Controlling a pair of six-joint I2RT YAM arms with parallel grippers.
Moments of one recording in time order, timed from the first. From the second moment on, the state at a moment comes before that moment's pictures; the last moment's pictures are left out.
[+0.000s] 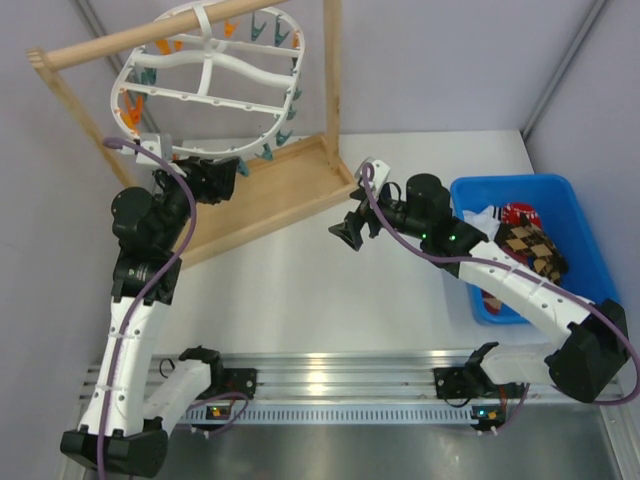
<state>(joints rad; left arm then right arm) -0.10 0.86 1.09 -0.06 0.25 -0.33 0.69 1.26 1.04 0.01 -0.36 -0.14</state>
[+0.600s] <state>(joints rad) -0.11 0.86 1.09 -0.10 0.19 -0.30 0.69 1.27 1.04 0.01 -0.36 -0.14</state>
